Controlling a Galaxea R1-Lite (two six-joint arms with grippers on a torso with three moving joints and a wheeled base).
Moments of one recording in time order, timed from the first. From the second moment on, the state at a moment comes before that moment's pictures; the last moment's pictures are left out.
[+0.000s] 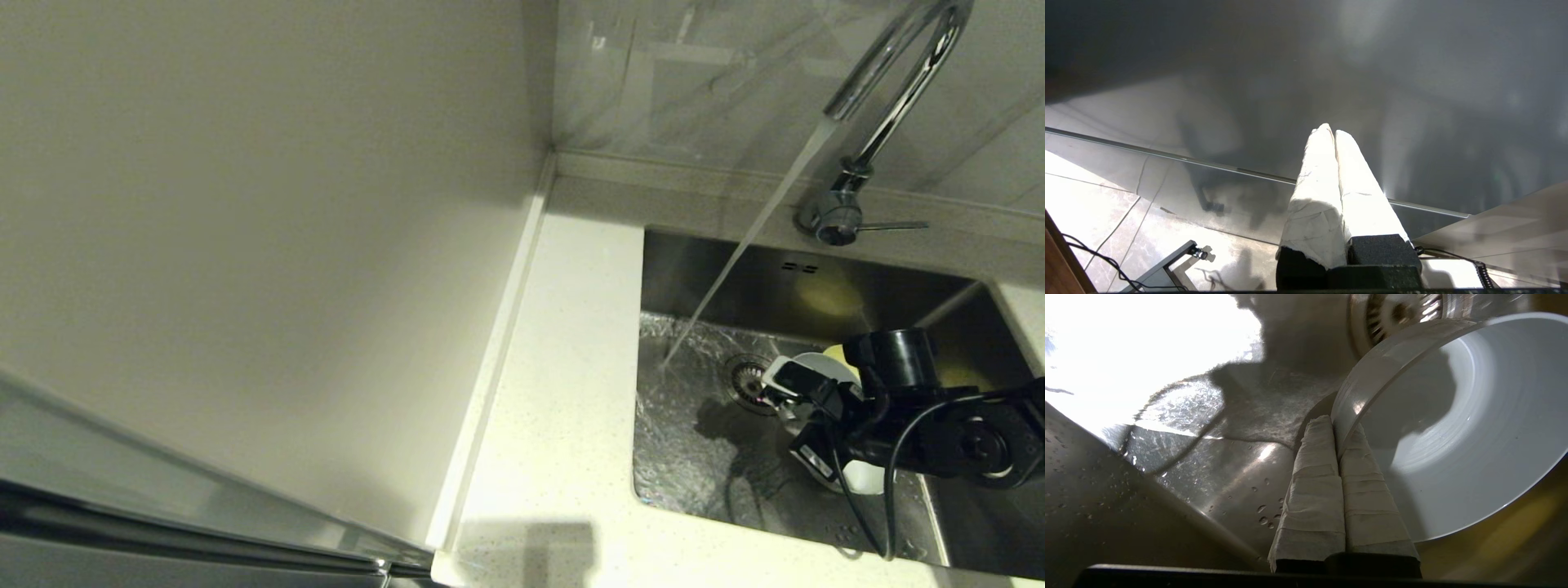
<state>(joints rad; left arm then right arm) 0.00 0.00 0.00 0.00 0.02 -0.02 0.05 1.92 -0.74 -0.42 -0.09 -0.73</state>
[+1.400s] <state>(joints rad) 0.00 0.00 0.00 0.00 0.02 -0.02 0.07 1.91 -0.64 -0.50 -0.12 -0.73</state>
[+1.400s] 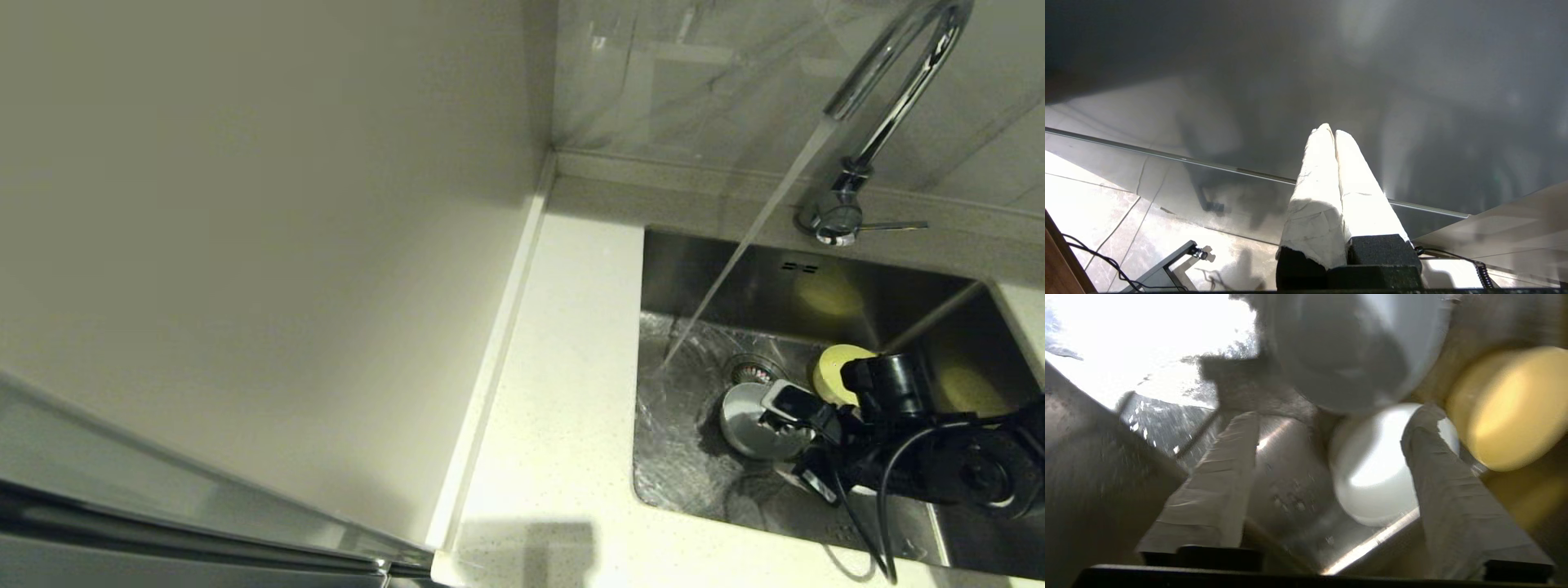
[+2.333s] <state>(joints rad) 0.00 0.00 0.00 0.00 0.01 -0.02 -0.11 1.02 -0.87 0.49 0.03 -0.02</state>
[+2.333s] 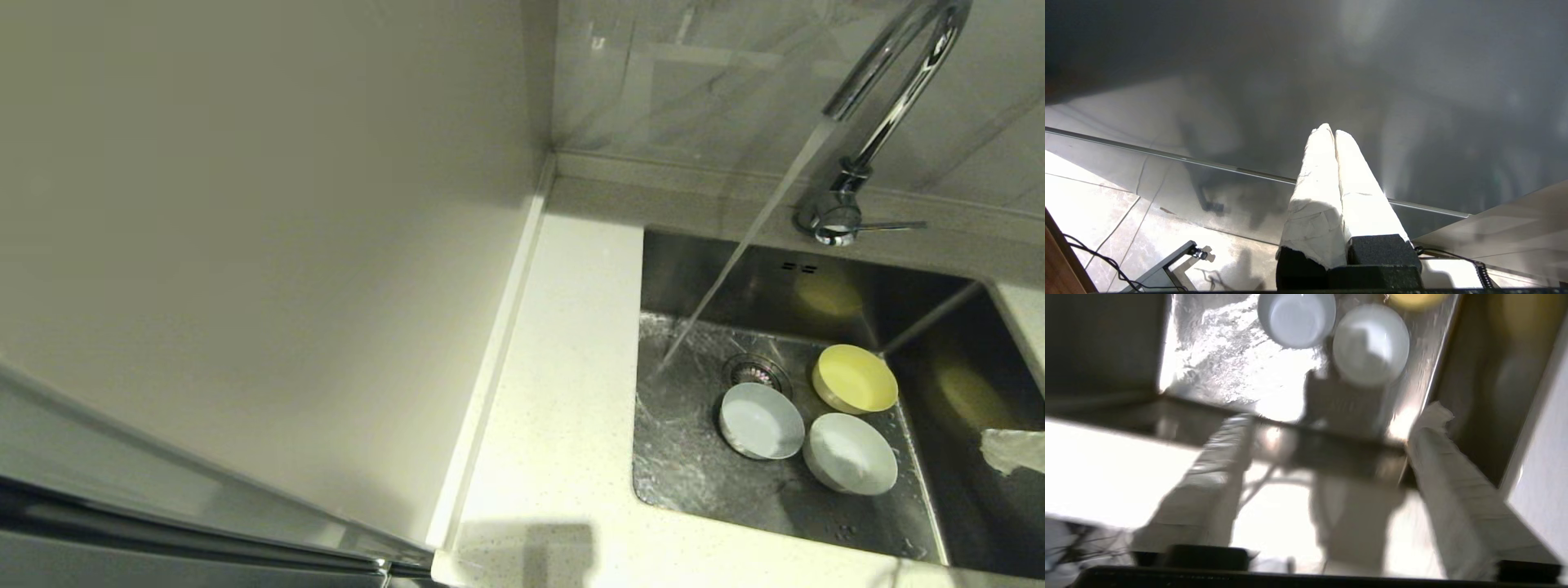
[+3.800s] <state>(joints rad) 0.00 0.00 0.00 0.00 0.01 -0.02 -0.01 0.37 -0.91 0.46 -0.24 -0.02</state>
